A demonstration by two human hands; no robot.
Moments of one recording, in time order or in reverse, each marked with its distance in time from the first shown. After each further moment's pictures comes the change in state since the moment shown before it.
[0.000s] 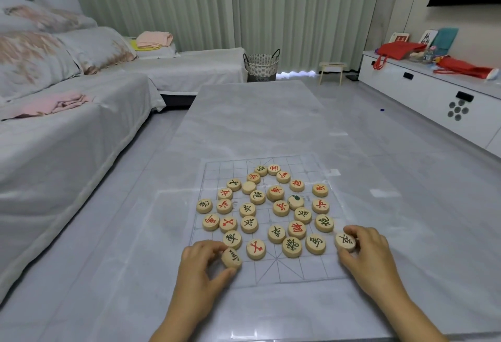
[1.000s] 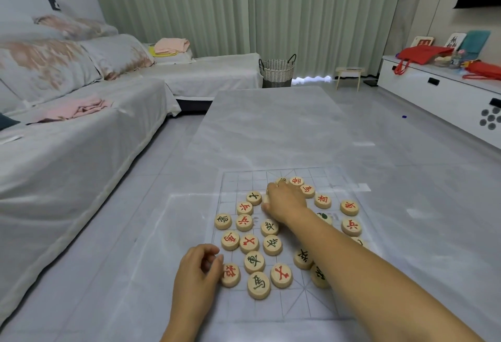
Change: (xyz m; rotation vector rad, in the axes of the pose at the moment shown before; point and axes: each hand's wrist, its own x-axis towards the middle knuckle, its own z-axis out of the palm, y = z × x) left_hand 0.035 -0.024 -0.013 -0.080 0.202 -0.275; right_hand 0.129 -0.165 0.110 -0.524 -0.273 -0.384
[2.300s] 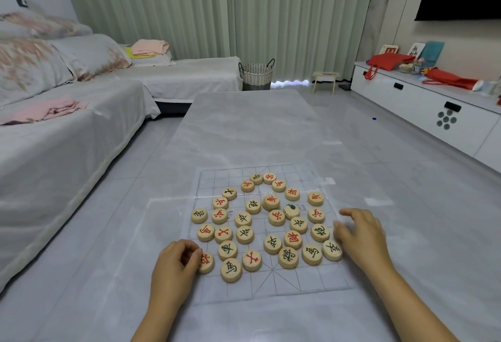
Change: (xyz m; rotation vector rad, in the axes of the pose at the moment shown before) left_hand -0.006 0.001 0.002 0.124 -0.027 0.057; right_hand -0.157 0.134 -0.004 0.502 0.329 0.431
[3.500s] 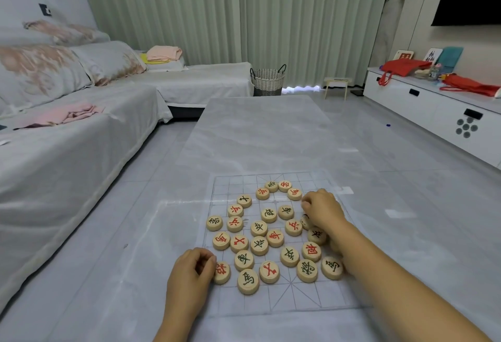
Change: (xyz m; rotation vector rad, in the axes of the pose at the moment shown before) left_hand 0.000 0.001 -0.003 -0.057 -0.002 -0.050; right_hand 0.068 -0.084 0.052 -0.239 -0.295 -0.123
